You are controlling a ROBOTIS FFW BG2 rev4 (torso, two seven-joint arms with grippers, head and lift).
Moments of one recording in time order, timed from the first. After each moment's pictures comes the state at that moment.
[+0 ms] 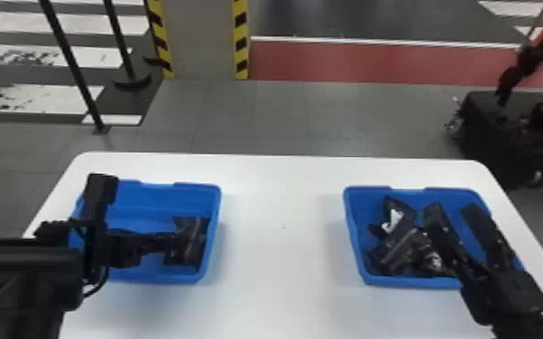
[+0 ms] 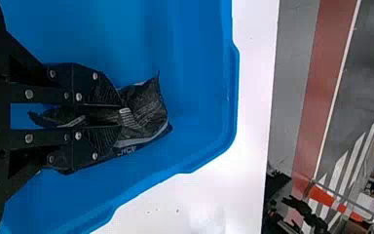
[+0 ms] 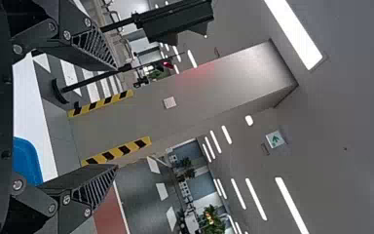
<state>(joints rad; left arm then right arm) -0.10 0.08 0.20 -1.63 -0.33 0.91 -0.97 0.52 -0.06 -0.14 -1.94 -0.56 -0.20 0.47</state>
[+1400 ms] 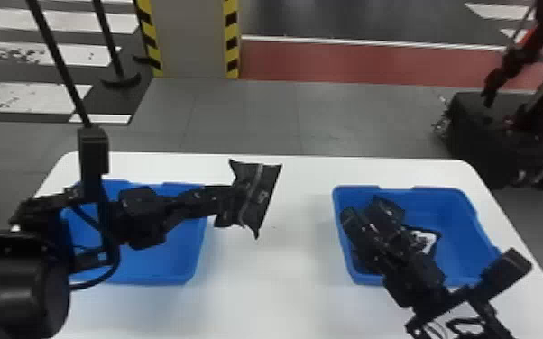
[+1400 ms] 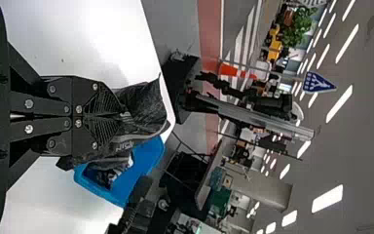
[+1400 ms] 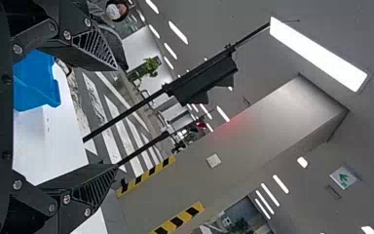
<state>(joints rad) 0.04 0.06 0.10 -2.03 -0.02 0.79 -1.13 0.35 -0.06 -0.05 -1.78 -0.64 0.05 0.67</state>
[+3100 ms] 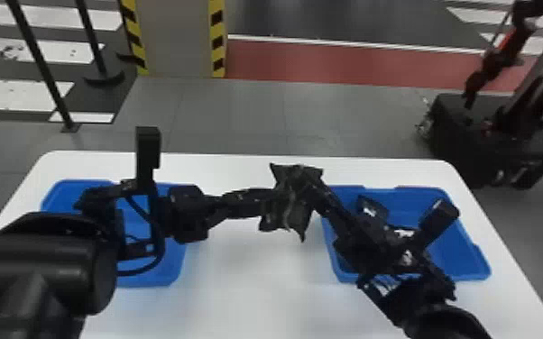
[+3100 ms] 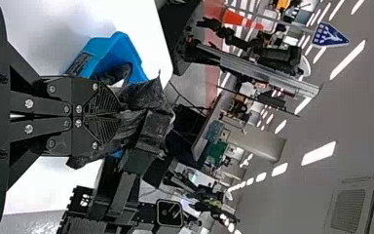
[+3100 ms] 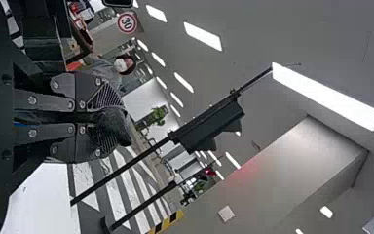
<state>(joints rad) -0.08 0.04 -0.05 -1.83 0.07 0.75 -1.11 0.16 -0.06 0.02 -1.68 -0.67 0.14 0.77</state>
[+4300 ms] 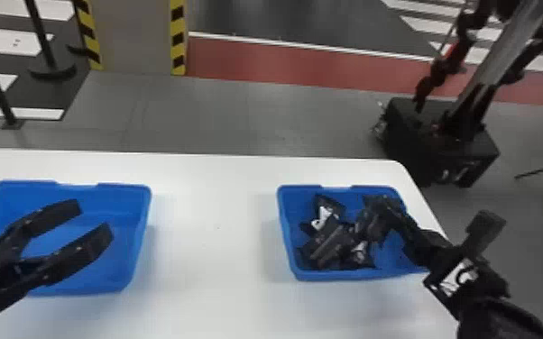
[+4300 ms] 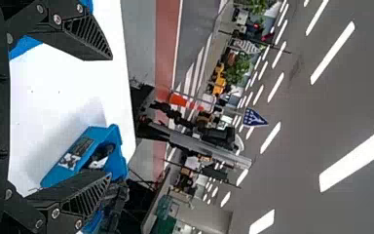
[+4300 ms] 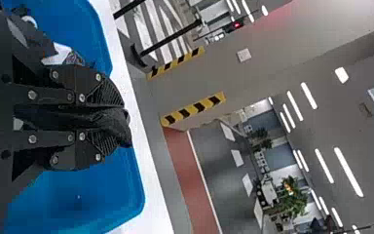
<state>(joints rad) 0.27 0.04 0.34 -2.01 0.24 0.48 -1.06 0.02 -0.23 -0.36 -1.31 -0.46 0.17 0.62</state>
